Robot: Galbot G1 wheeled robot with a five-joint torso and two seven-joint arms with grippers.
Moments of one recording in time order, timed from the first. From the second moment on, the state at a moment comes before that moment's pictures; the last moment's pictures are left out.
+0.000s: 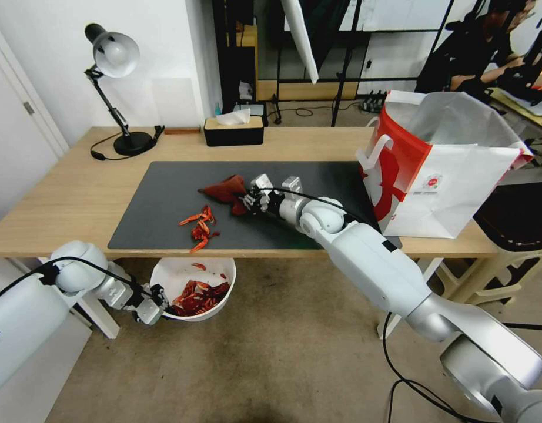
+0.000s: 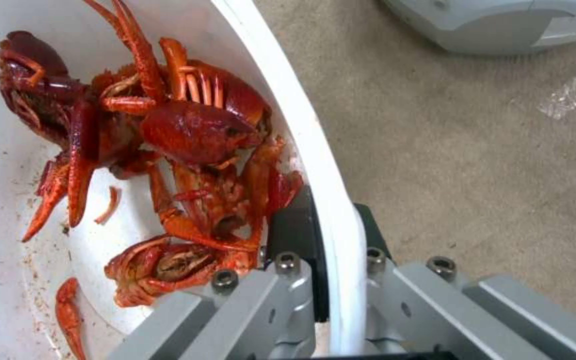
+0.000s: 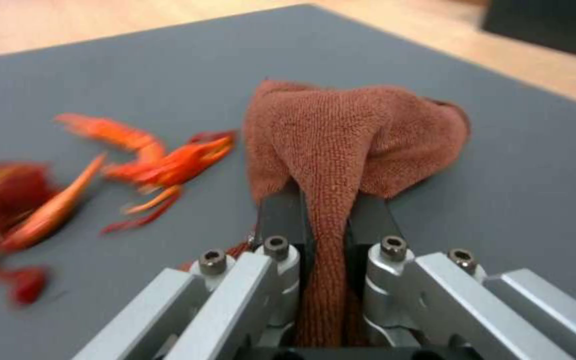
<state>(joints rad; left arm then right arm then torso) 0.83 -0.59 -0.05 -1.56 0.28 -0.50 1.23 -0.36 1.25 -0.33 1.27 0.57 -0.30 -0.38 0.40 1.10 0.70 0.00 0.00</state>
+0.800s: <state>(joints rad) 0.82 -0.59 -0.05 -1.55 0.28 -0.49 1.22 -0.43 1.17 -0.40 1.43 0.56 -0.27 -0.55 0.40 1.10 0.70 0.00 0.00</state>
